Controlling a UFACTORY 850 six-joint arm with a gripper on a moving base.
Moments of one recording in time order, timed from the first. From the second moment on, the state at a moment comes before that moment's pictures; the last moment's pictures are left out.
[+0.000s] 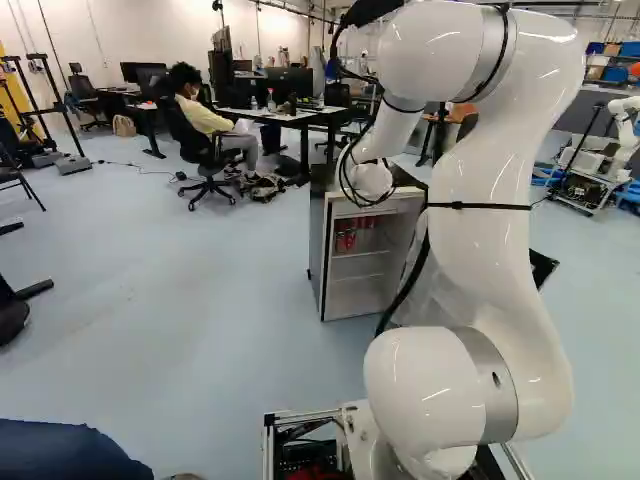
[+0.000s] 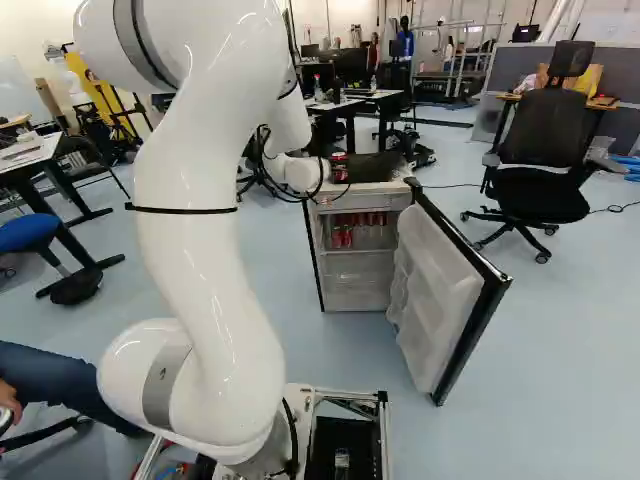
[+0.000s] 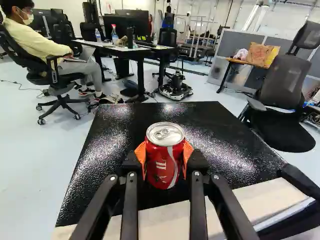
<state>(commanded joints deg) -6.2 -28.0 -57.1 6.4 44.9 -9.1</state>
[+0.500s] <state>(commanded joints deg) -6.3 -27.9 -57.0 6.4 44.9 -9.1</state>
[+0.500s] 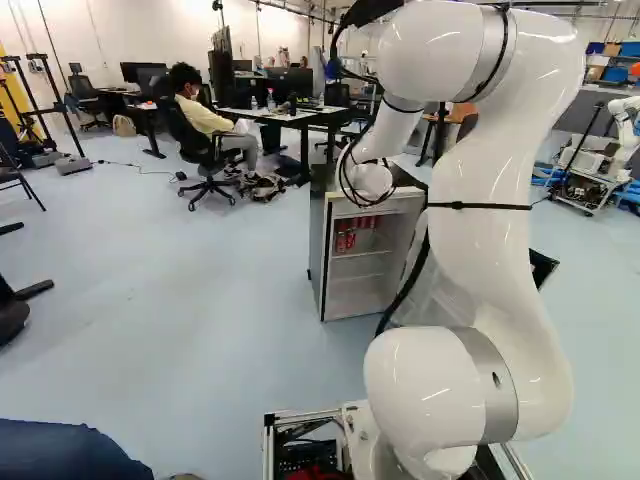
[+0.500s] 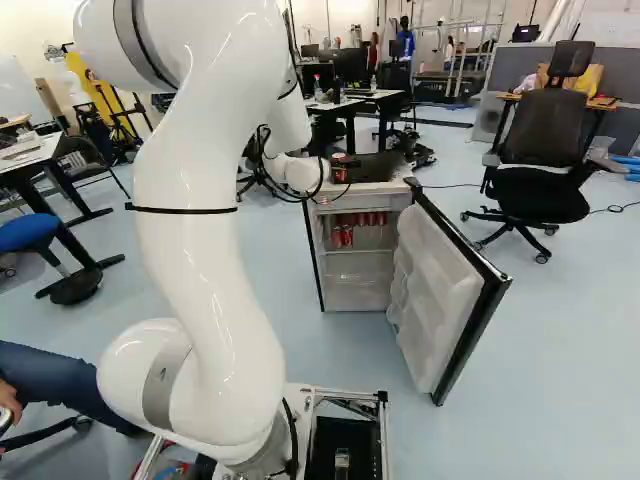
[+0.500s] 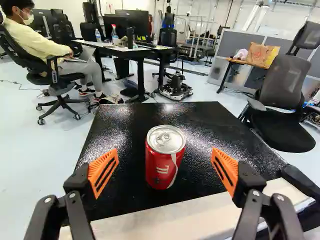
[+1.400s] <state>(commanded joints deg) -7.3 -17.6 -44.1 6.4 44.9 -9.1</state>
